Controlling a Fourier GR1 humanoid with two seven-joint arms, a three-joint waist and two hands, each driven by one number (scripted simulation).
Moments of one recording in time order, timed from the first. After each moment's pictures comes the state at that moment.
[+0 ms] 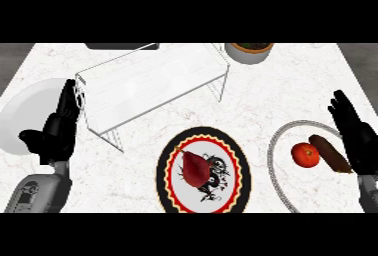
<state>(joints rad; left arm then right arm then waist) -0.20 0.25 0.02 -1.37 0.08 0.20 -0.11 -0.11 -0.57 0.18 -1.43 -0.34 -0.25 -0.03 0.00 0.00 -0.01</state>
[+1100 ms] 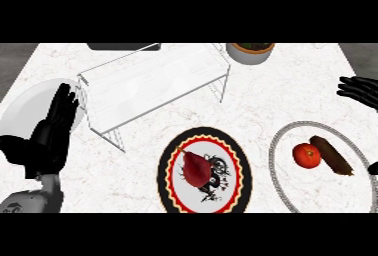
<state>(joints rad) -0.10 0.25 -0.01 -1.62 0.08 0.22 0.11 -0.29 -0.85 0.08 -1.28 -0.50 0.63 -0.24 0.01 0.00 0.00</state>
